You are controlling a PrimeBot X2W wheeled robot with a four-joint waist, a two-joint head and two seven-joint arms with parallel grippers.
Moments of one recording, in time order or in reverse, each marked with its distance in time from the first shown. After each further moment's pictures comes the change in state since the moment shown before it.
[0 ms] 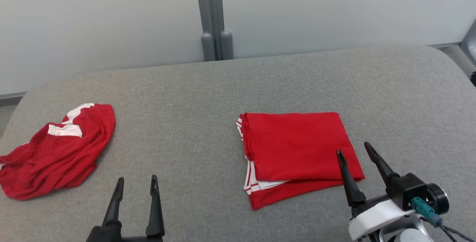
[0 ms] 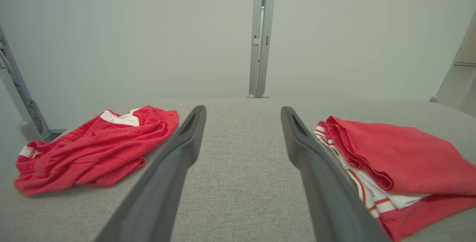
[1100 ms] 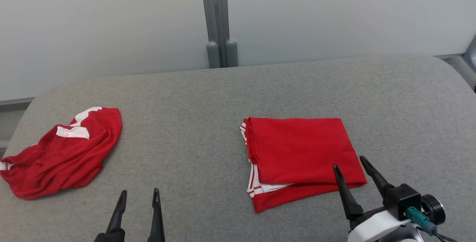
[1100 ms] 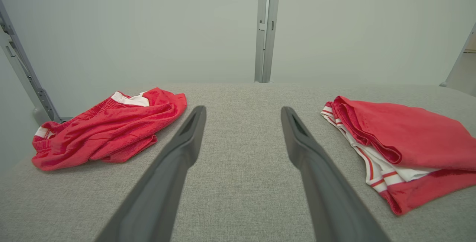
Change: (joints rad) left arm 0.022 0.000 0.009 0.071 0.015 -0.015 0.000; right arm 0.042 -0.007 0.027 0.034 0.003 0.000 0.000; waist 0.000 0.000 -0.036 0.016
